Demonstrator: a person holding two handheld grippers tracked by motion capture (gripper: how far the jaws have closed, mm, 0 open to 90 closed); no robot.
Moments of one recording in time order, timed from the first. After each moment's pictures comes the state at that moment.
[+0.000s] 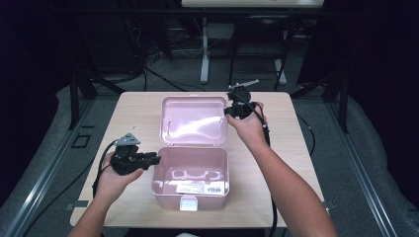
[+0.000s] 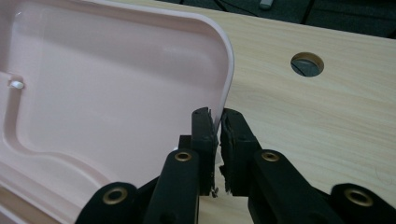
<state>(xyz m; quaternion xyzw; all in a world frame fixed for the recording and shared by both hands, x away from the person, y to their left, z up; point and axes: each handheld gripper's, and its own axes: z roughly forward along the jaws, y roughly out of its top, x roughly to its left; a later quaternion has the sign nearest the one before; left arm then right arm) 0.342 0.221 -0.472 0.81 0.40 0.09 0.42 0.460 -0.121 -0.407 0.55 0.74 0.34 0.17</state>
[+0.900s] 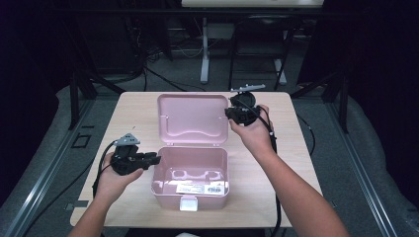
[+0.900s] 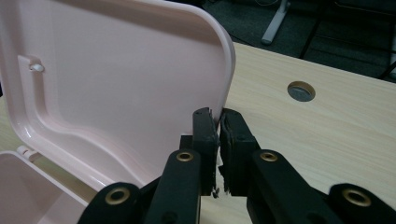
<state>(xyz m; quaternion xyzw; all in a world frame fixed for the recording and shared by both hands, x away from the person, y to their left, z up) 0.342 0.221 -0.472 0.81 0.40 0.09 0.42 0.419 -0.125 -0.385 0.50 0.75 0.38 0.21</state>
